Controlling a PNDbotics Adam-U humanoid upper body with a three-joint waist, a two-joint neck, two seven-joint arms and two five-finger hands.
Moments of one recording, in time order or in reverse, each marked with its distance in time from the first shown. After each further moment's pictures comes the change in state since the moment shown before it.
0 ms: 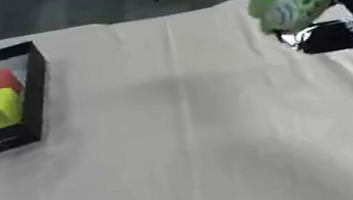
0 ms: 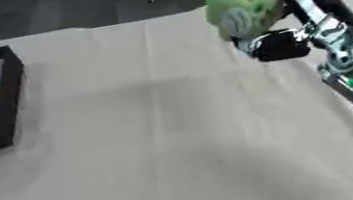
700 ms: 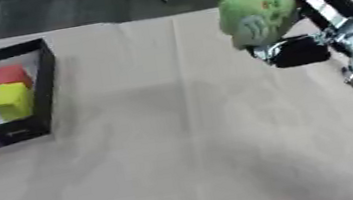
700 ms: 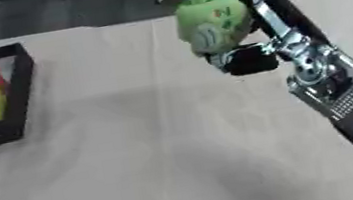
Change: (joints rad) left arm -0.146 0.009 -0.082 -0.002 -0.032 0.067 -0.173; right arm -0.030 0.074 0.082 0.000 0.025 0.032 0.021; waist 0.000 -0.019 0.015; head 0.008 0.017
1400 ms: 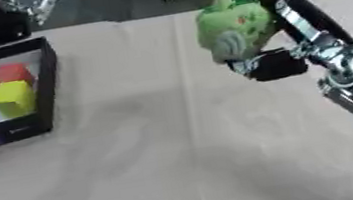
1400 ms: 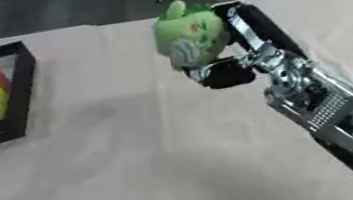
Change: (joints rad) left arm -0.168 -0.047 -0.221 -0.004 0.069 0.147 -0.165; right arm -0.034 0.061 0.075 0.008 0.026 0.012 0.008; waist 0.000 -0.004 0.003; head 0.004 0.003
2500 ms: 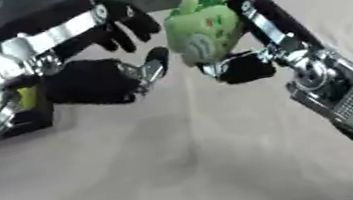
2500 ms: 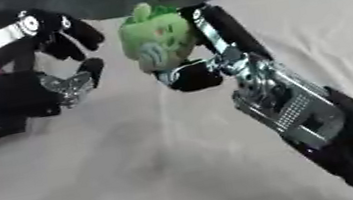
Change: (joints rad) left arm -0.130 -0.139 -0.183 0.000 -0.207 0.142 -0.342; right arm -0.039 0.052 0.063 -0.003 0.026 0.003 -0.003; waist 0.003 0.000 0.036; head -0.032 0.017
